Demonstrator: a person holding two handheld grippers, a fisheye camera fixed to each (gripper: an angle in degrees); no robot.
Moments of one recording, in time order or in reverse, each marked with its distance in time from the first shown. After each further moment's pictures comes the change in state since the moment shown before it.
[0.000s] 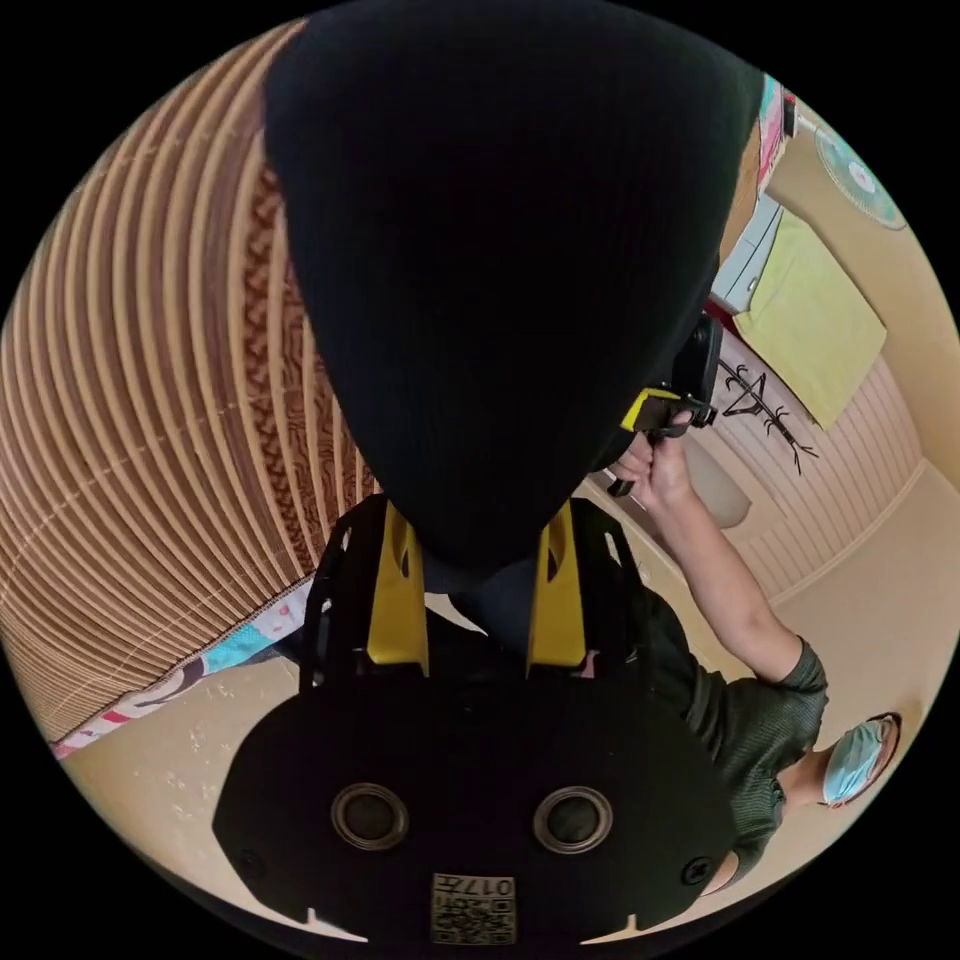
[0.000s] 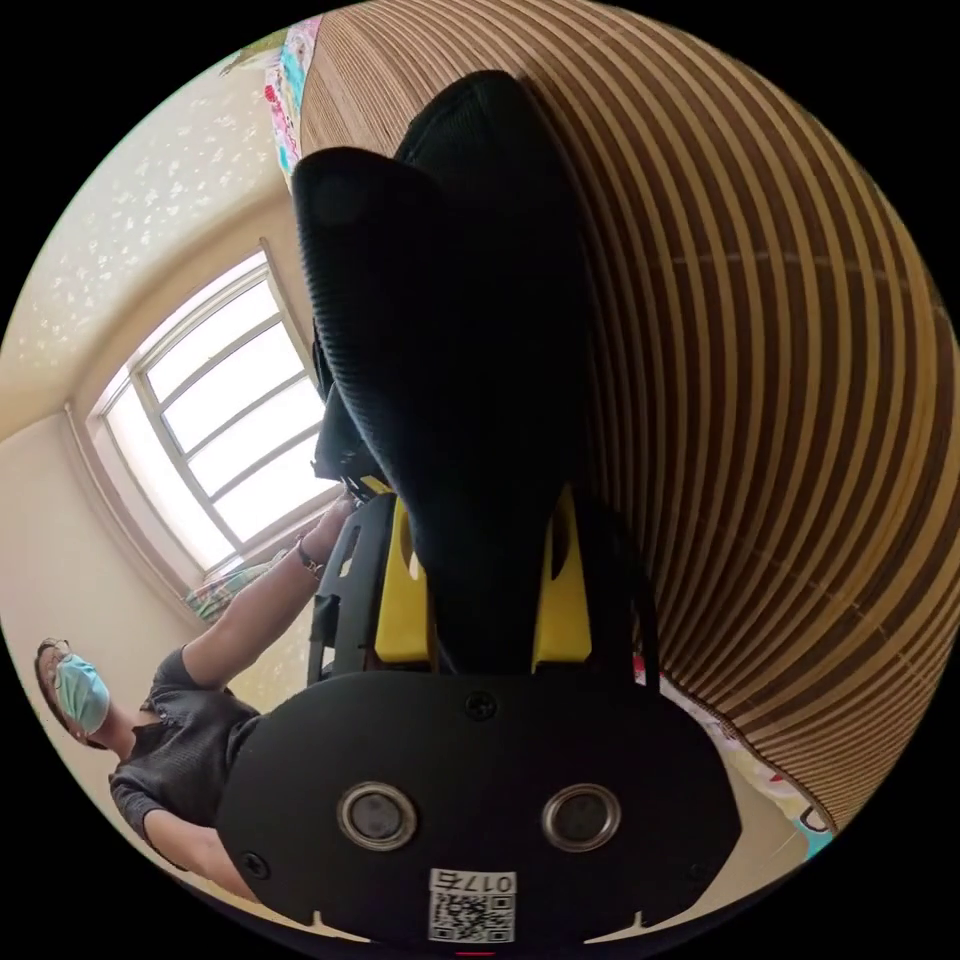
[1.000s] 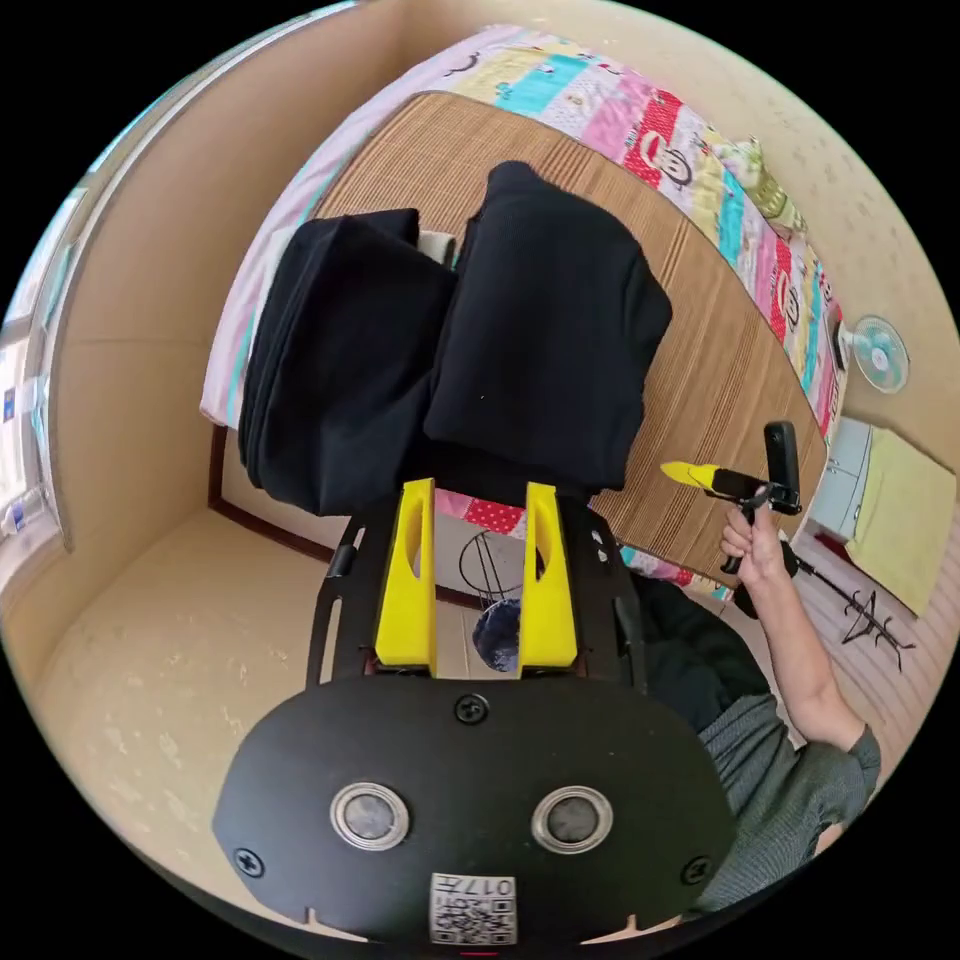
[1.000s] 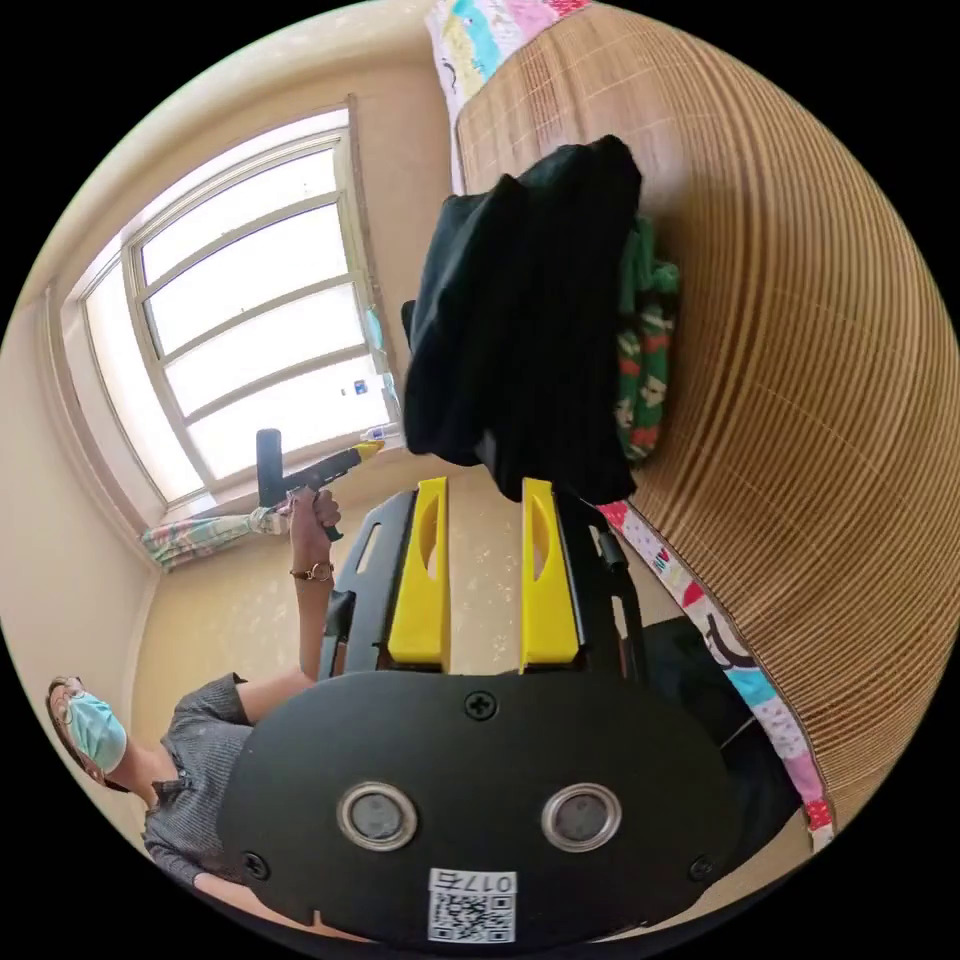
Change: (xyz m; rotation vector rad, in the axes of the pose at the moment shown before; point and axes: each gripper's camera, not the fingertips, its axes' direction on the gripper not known) left arm -0.098 0.530 -0.250 0.844 -0.517 -0.436; right arm -0.484 -0.038 0.294 -0.148 0.097 -0.233
